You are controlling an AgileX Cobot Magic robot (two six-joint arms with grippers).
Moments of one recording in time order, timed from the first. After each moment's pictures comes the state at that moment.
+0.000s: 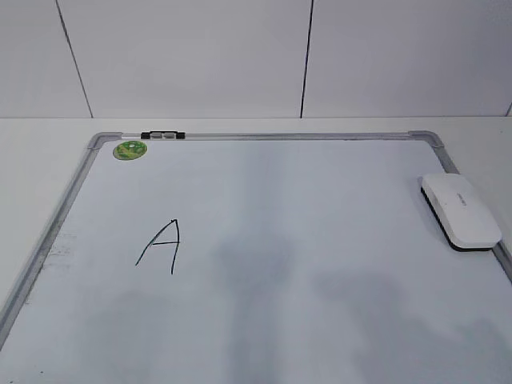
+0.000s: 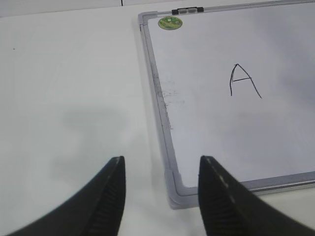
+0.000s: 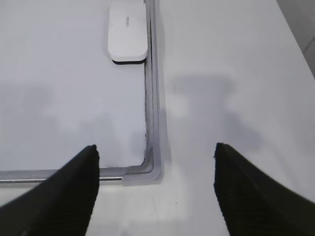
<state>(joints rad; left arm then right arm) -0.02 0.02 -0.51 -0.16 1.11 0.11 0.02 0.06 -0.50 -0.09 1.14 -0.02</state>
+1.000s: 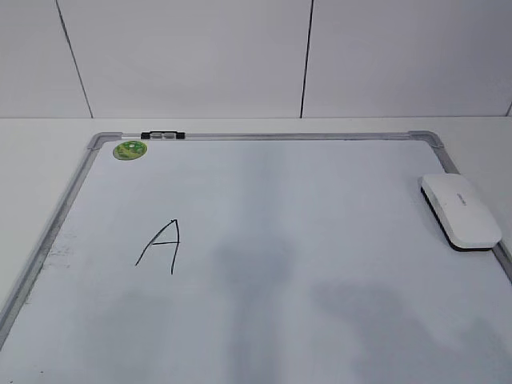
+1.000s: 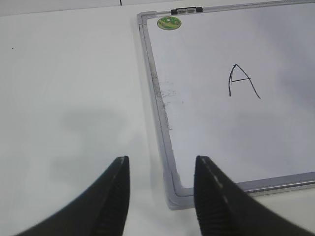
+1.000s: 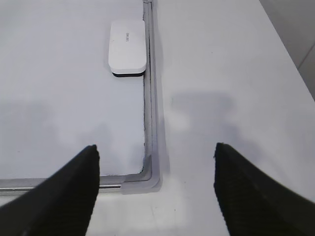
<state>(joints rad) -0.02 0.01 -0.51 -0.16 1.11 0.11 0.02 -0.02 -0.50 -0.09 1.14 -0.02</state>
